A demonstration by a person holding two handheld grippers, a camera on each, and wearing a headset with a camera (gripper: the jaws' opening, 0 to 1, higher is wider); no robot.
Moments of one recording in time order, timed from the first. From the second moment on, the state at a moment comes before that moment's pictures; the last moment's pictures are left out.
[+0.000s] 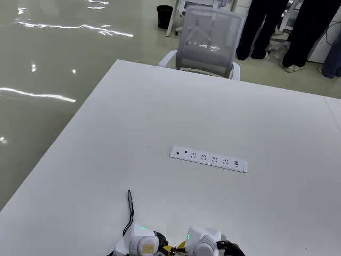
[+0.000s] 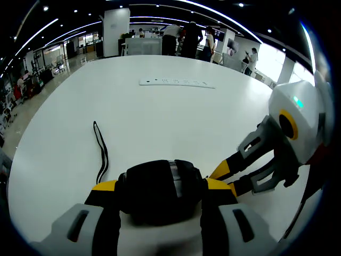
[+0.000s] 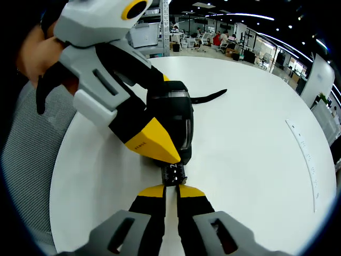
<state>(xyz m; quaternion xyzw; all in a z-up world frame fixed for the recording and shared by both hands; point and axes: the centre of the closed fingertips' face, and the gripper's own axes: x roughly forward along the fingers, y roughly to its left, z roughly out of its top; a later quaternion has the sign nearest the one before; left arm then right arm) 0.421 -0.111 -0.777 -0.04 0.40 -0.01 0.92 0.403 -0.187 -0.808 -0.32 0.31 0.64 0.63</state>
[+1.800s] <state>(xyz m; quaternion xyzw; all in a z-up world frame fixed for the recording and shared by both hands) 0.422 -0.111 -0.776 -0.06 0.41 -0.03 0.91 0.412 -0.191 -0.806 -0.25 0.36 0.58 0.68</state>
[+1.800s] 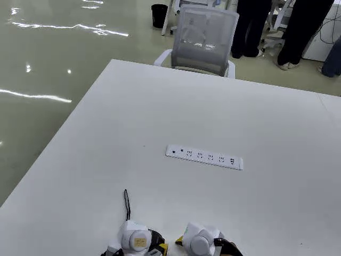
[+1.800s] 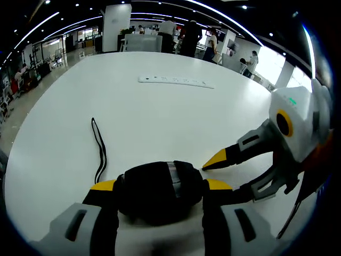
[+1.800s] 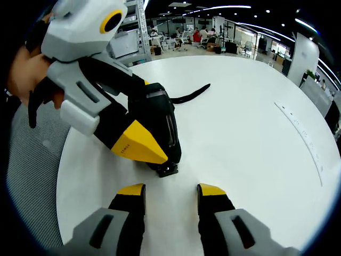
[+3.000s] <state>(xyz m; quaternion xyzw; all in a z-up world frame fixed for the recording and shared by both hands) 0.456 -0.075 -0.704 0.02 0.26 -0.13 0.96 0.441 -0.261 -0.755 -0.17 0.35 0.46 0.80</state>
